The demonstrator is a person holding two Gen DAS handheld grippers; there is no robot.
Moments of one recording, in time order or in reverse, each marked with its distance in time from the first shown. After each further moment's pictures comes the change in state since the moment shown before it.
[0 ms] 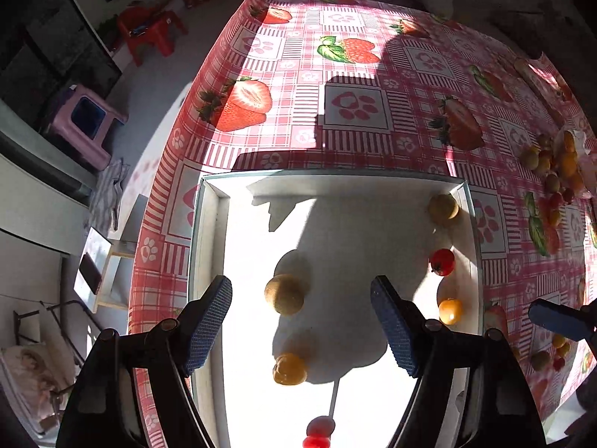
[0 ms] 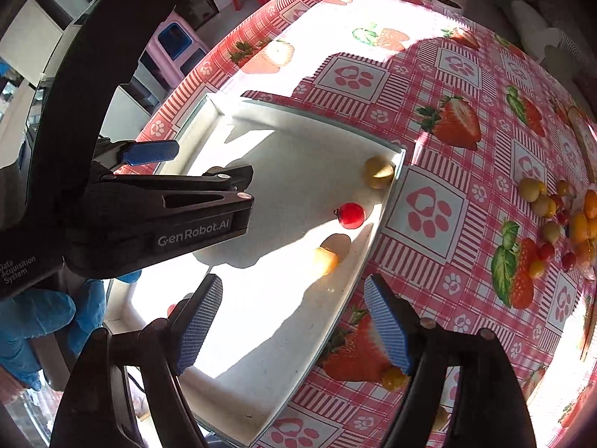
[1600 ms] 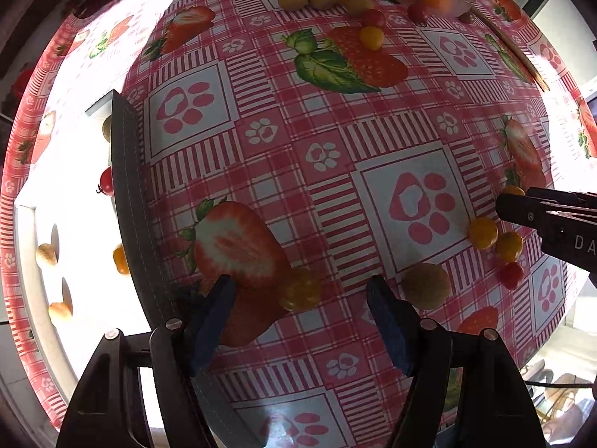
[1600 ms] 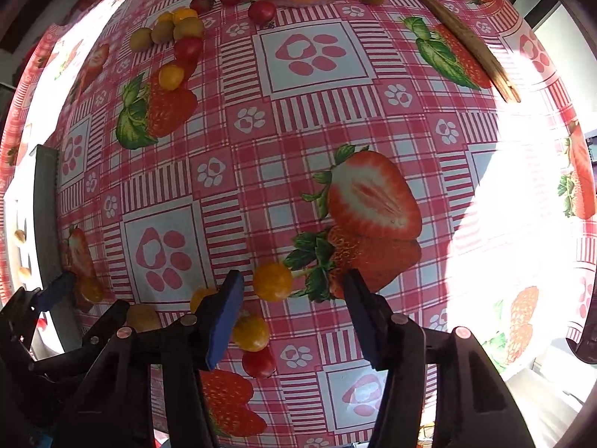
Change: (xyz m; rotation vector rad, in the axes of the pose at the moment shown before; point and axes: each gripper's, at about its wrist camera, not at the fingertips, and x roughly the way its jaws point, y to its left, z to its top) left arm 0.020 -0.207 -0.086 0.356 0.171 -0.126; right arm -0.008 -0.232 -0.146 0.625 0.131 -0.202
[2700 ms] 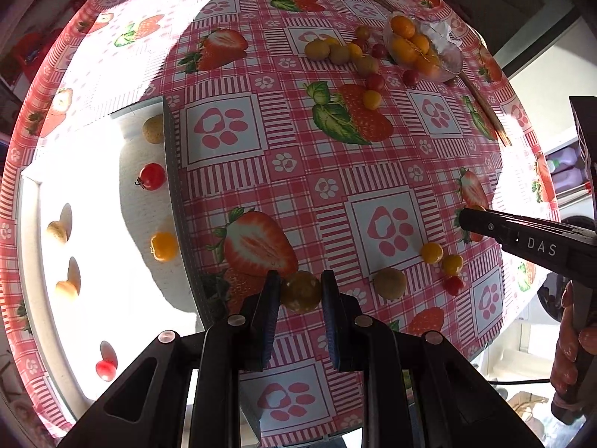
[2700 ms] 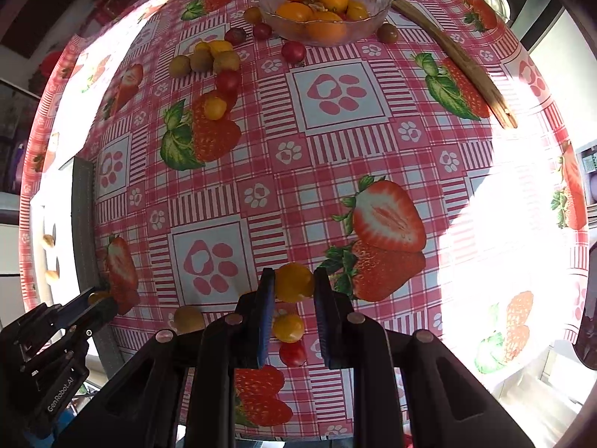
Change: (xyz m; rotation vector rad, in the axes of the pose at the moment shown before) left arm -0.061 0.043 -0.013 -0.108 -0.086 -0.157; right arm -0.042 0.002 0.005 -0.012 -0.062 0.081
